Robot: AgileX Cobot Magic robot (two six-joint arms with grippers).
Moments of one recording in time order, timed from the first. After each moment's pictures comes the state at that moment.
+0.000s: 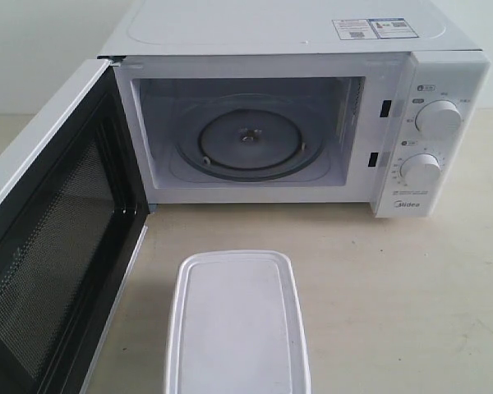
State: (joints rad) left arm 0.10 0.00 0.00 0.07 0.31 -0.19; right arm -0.01 0.06 -0.43 0.17 -0.10 0.15
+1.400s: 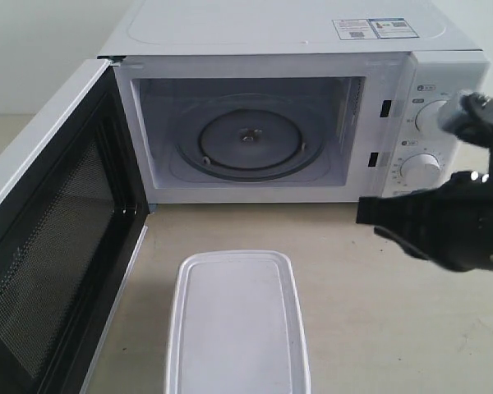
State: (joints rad) left arm 0.10 0.00 0.00 0.07 0.31 -0.19; right arm 0.50 1.15 -0.49 0.38 0.10 0.12
